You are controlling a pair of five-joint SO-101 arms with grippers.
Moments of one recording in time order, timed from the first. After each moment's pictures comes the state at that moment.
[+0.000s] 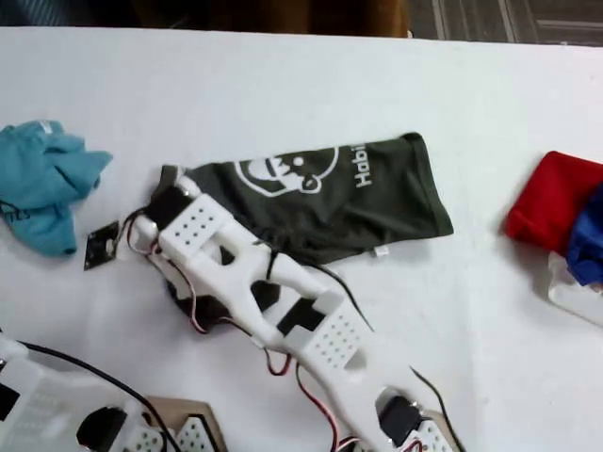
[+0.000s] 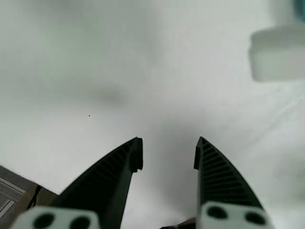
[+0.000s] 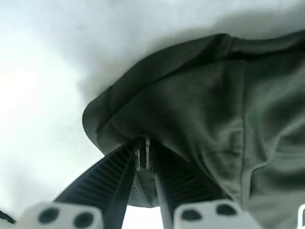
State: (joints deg) left arm -74.9 5.6 6.5 86.6 -21.7; right arm -54.5 44.0 -42.3 100.0 46.6
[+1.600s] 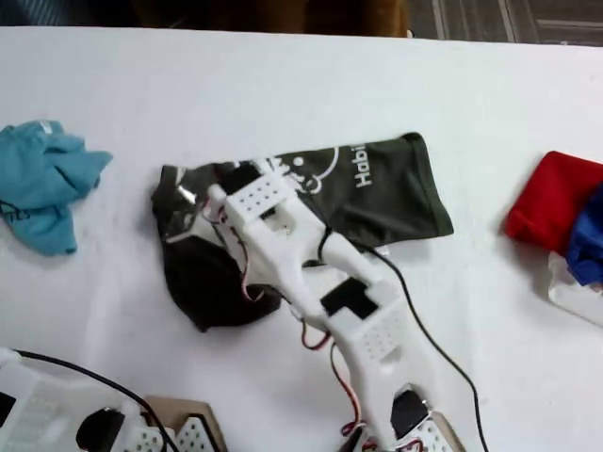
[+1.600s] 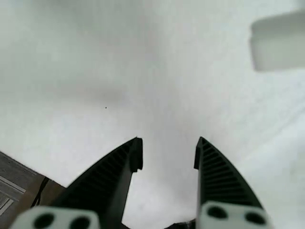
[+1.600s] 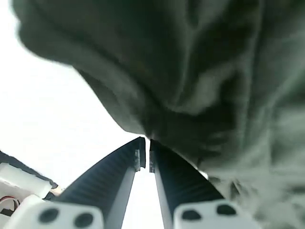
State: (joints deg) left arm -78.9 5.6 6.5 86.6 -25.3; right arm -40.8 31.2 -16.9 97.8 47.2
